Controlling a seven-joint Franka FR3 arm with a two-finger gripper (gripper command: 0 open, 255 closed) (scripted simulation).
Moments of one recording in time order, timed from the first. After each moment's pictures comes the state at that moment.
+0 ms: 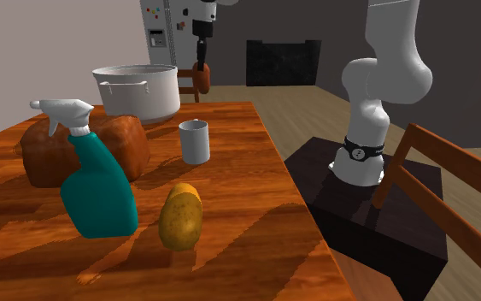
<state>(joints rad) -0.57 0.16 -0.84 -1.80 0.15 2.04 -0.65</state>
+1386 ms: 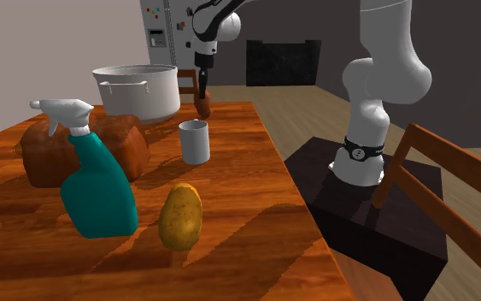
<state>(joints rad) -0.62 0.28 -0.80 -1.96 0.28 2.29 -0.74</state>
